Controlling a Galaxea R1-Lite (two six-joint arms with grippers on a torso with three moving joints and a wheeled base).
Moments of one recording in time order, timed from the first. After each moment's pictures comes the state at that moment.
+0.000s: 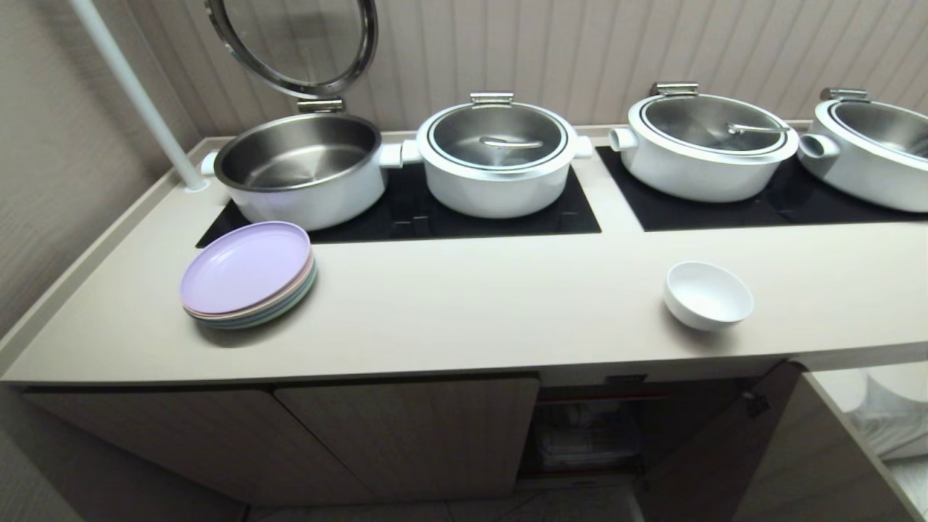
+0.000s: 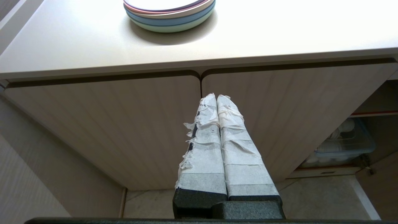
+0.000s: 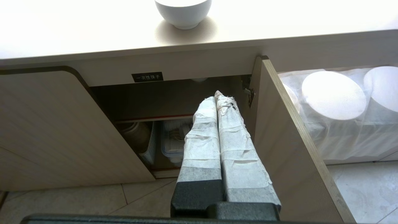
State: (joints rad) left arm 0.00 0.00 0.00 0.00 -0.01 0.02; right arm 0.00 0.00 0.00 -0.01 -0.04 0.04
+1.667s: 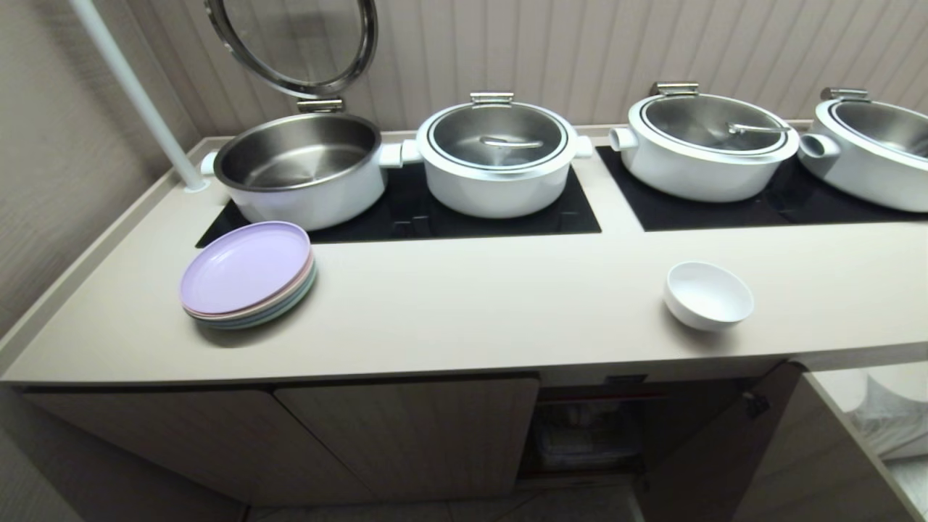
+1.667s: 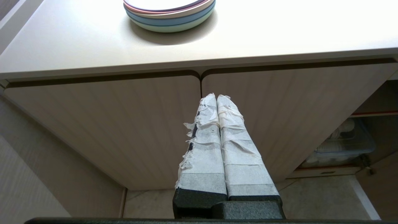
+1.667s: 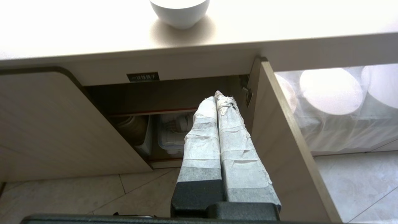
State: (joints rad) left arm 0.00 0.00 0.00 0.00 -0.01 0.02; right arm 0.00 0.27 -0.04 -0.18 -0.04 0.03
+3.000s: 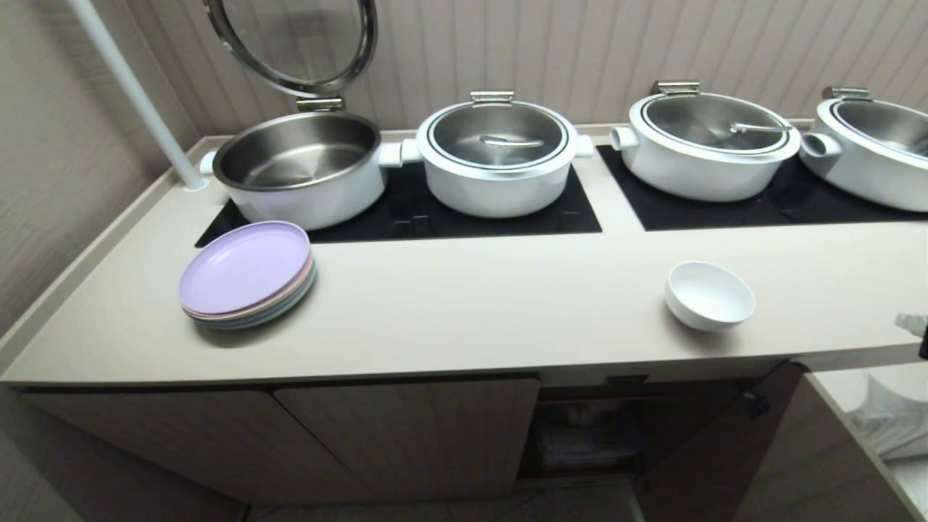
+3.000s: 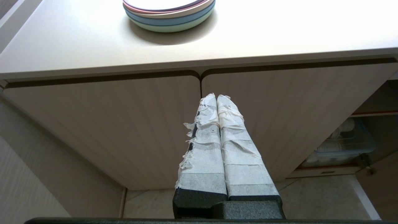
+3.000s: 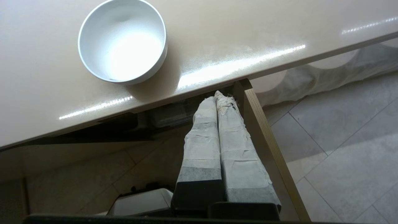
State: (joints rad) left arm 0.00 0.00 0.00 0.00 -0.01 0.02; right arm -0.21 1.19 -0.74 -0.04 0.04 0.10
